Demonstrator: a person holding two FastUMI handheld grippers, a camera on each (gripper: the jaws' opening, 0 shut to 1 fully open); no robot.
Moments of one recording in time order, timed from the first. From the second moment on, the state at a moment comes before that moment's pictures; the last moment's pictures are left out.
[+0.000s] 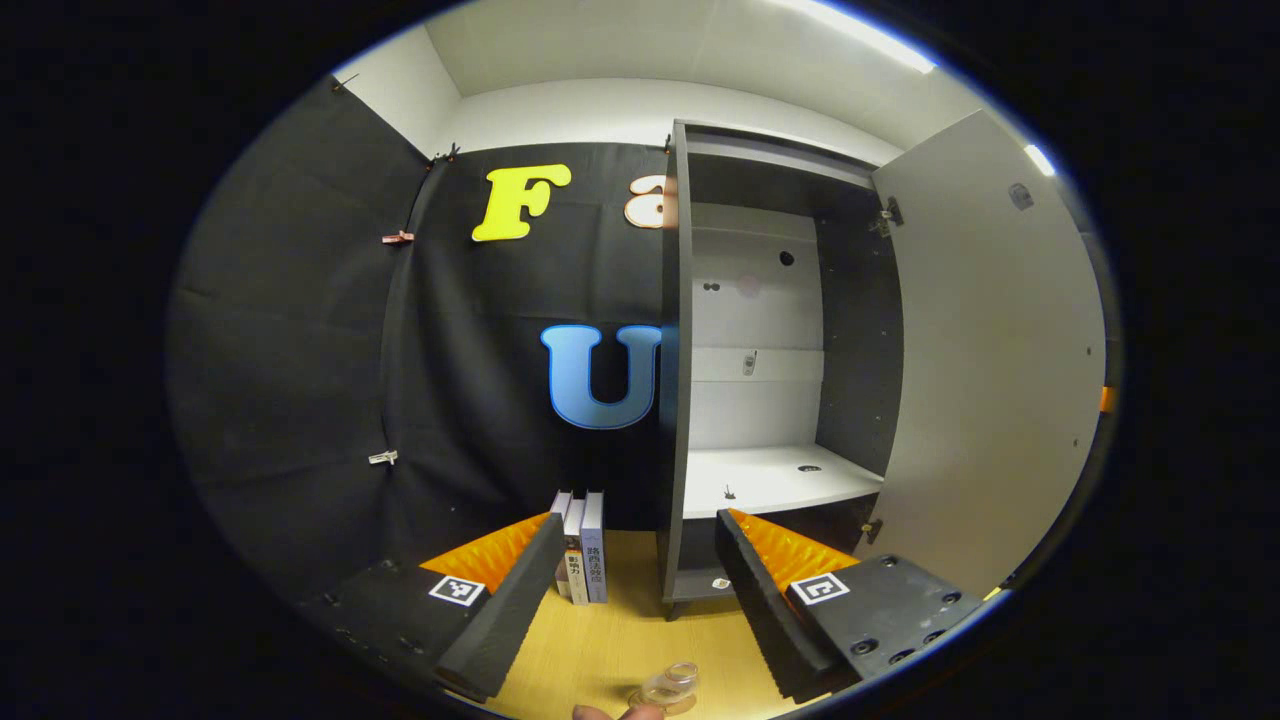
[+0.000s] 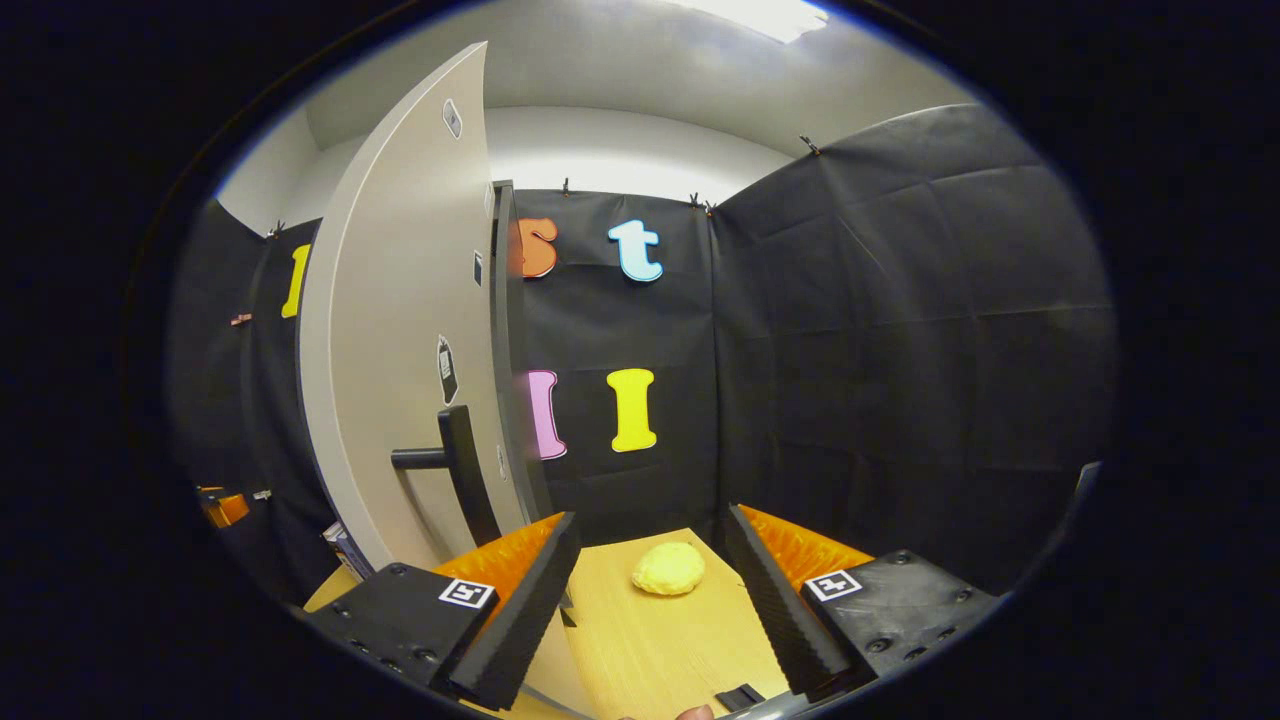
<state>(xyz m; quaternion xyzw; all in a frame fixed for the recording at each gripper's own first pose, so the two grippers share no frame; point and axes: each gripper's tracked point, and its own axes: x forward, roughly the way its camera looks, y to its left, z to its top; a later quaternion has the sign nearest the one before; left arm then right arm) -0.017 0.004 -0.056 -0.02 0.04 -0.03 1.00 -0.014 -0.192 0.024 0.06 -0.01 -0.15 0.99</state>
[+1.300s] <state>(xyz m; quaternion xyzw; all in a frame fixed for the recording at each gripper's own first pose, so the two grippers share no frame) -0.016 0.020 -0.052 -0.01 0.04 -0.02 1.00 0.035 0.043 0.004 0.12 0.03 0.04 0.99</state>
